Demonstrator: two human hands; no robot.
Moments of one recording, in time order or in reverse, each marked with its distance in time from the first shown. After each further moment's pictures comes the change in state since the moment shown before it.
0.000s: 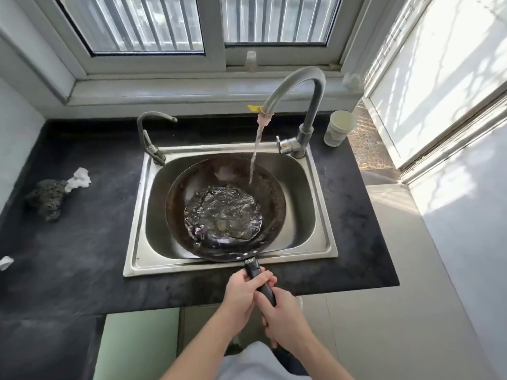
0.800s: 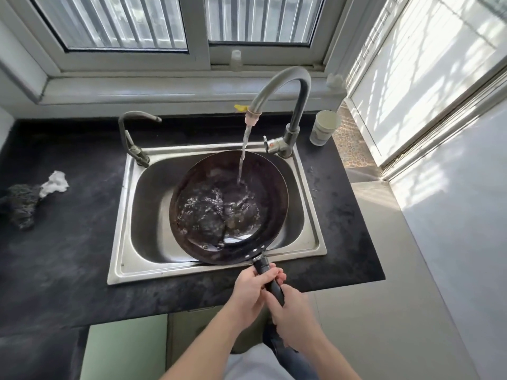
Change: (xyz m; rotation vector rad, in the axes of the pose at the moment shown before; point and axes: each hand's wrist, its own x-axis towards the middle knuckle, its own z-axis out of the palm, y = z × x) left_hand 0.004 0.001 0.031 -0.112 -0.195 -0.097; right_hand -0.004 0.008 -0.025 -0.262 0.195 -0.054
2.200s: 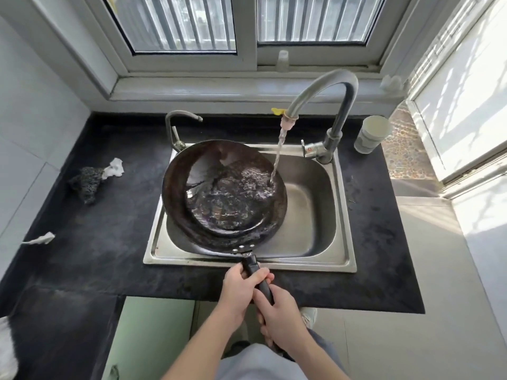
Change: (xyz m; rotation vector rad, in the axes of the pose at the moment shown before) left_hand -0.021 0.022 -0.026 0.240 0.443 0.202; right_hand 0.017 -0.023 0.027 0.402 -0.344 -0.050
